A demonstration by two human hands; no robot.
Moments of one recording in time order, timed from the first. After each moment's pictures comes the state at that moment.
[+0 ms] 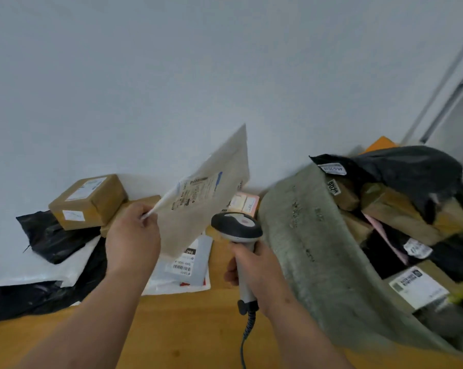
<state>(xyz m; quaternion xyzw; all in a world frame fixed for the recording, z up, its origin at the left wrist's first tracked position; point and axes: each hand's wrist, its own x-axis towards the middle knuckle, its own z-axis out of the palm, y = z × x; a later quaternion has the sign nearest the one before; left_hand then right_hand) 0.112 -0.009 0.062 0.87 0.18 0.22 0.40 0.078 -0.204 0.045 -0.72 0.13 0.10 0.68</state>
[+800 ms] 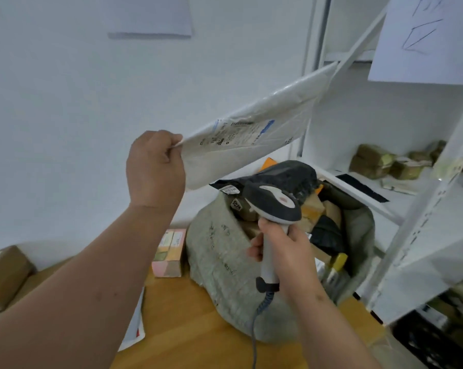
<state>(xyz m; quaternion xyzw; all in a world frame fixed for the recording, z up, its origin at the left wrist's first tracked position) 0.130 -0.193 0.211 0.78 -0.17 0.40 0.45 0.004 -0.343 0.135 -0.60 0.19 -0.21 0.75</state>
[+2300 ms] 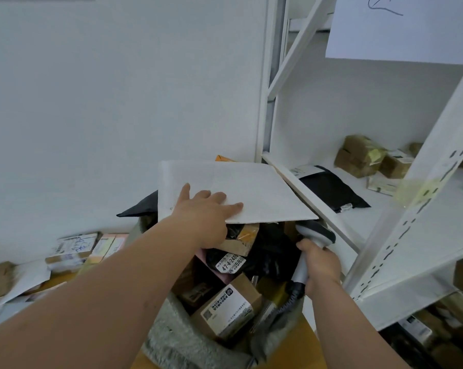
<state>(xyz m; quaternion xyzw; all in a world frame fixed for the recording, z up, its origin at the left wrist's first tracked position) 0.159 -0.452 0.153 0.94 -0.32 -0.06 -0.13 0.066 -0.643 0.041 -0.54 0.48 -0.15 0.67</state>
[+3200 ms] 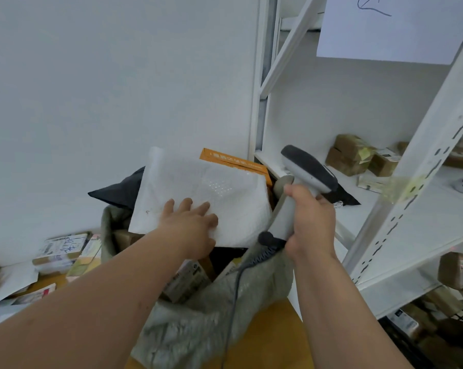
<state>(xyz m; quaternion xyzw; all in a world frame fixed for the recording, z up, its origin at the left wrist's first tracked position) 0.166 -0.439 0.118 0.94 -0.31 -0.06 -0.12 0.058 -0.600 0.154 -0.48 0.26 -0.31 0.78</state>
